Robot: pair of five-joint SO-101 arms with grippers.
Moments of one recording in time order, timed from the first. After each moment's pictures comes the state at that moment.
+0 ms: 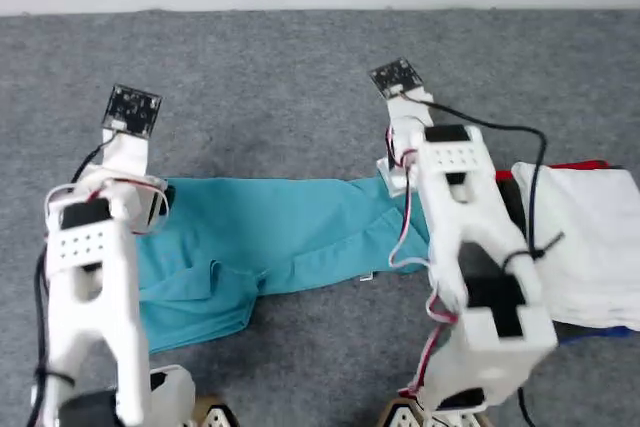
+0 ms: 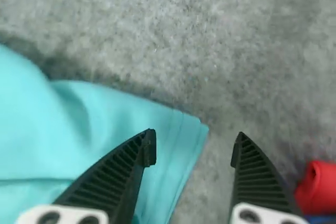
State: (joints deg) left arm -17.8 -19.5 42.2 46.6 -22.0; right arm -7.3 14.5 8.0 57.1 18.4
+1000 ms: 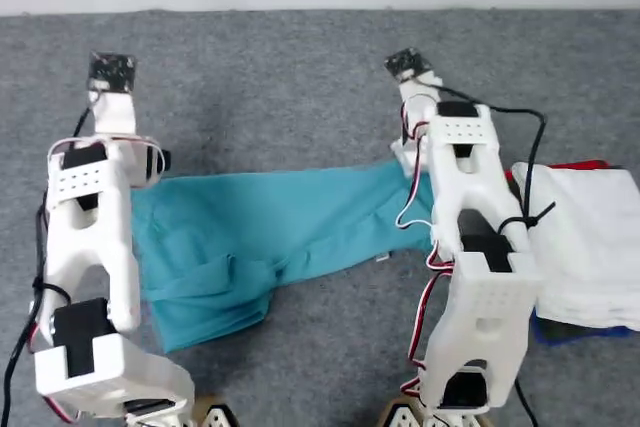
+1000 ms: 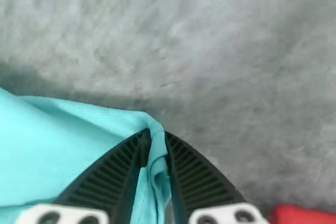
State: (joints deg) left arm -18.8 3.9 20.9 46.5 -10.9; right arm -2.5 30.2 -10.9 58.4 24.4
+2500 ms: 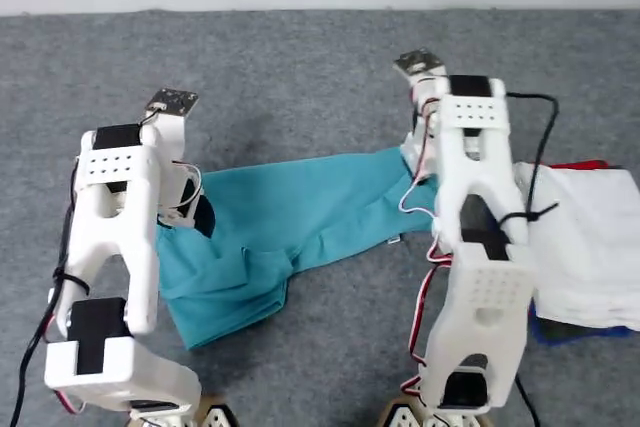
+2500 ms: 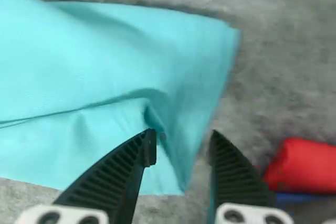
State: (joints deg) left arm -9.3 3.9 14.8 85.2 -10.9; right arm -2.5 35.3 -26.1 84.9 22.7
